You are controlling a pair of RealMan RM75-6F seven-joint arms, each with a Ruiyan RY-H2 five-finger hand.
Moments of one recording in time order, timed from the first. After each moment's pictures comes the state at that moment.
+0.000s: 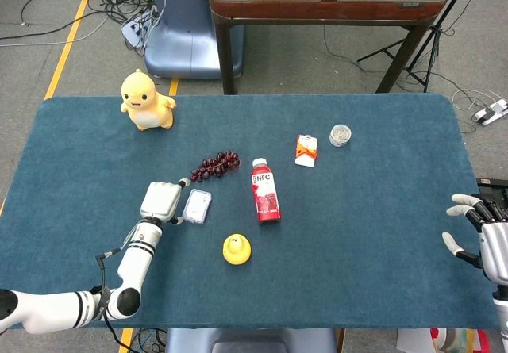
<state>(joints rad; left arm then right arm) -0.86 -1.61 -0.16 -1.50 0.65 1.09 0.74 0.05 -1.08 0.11 -1.58 -1.53 1.59 0.08</state>
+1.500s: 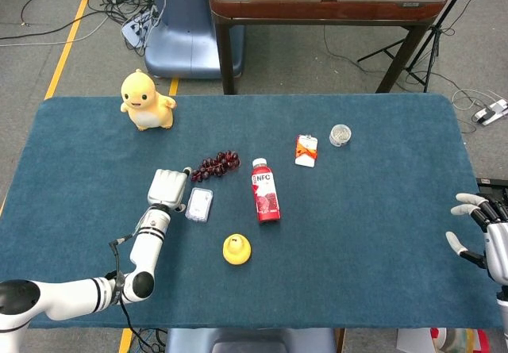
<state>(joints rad) -0.94 -1.68 -0.20 -1.34 0.58 1.06 0.87 0.04 -1.07 0.11 -1.58 -1.53 1.60 0.09</state>
